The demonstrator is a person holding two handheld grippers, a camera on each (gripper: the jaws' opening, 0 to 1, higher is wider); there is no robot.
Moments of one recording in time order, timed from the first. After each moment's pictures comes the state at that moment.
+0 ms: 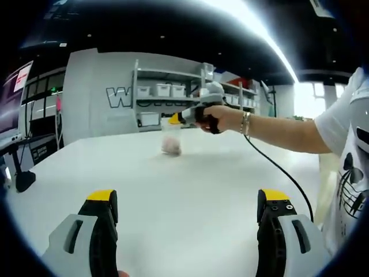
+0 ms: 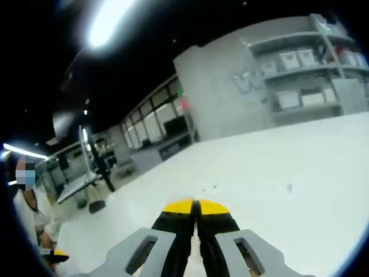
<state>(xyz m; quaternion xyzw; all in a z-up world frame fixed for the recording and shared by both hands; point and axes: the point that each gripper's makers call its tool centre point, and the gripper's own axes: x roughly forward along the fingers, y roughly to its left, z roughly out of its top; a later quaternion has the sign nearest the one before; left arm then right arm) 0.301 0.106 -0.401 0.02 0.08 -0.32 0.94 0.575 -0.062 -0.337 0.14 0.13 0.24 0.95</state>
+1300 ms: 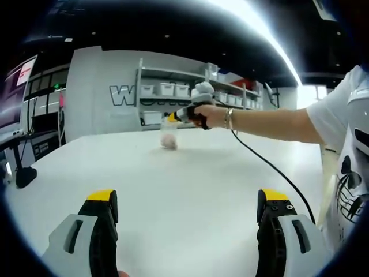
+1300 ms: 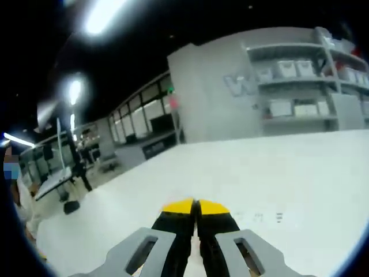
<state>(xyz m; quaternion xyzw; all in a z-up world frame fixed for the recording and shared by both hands) 0.311 0.122 -0.402 0.01 0.08 -0.31 0.95 0.640 -0.065 -0.337 0.09 0.13 0.19 0.97</state>
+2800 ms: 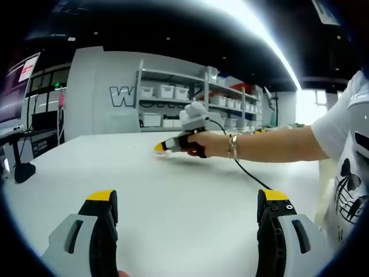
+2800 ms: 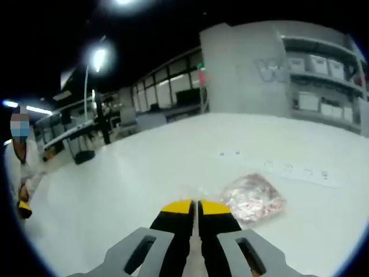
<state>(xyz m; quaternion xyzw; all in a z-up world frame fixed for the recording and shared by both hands) 0.309 0.124 -0.400 0.00 0.07 -0.32 0.94 0.567 0.021 -0.425 0.00 0.19 0.28 0.94</state>
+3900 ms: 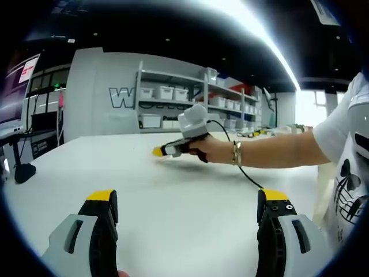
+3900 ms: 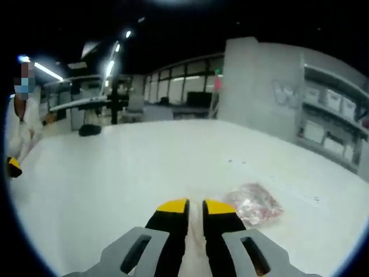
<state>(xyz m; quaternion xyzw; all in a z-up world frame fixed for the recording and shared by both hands) 0.305 0.121 -0.397 0.00 0.07 -0.32 0.94 0.550 0.027 -0.424 -0.10 0.14 0.30 0.94</state>
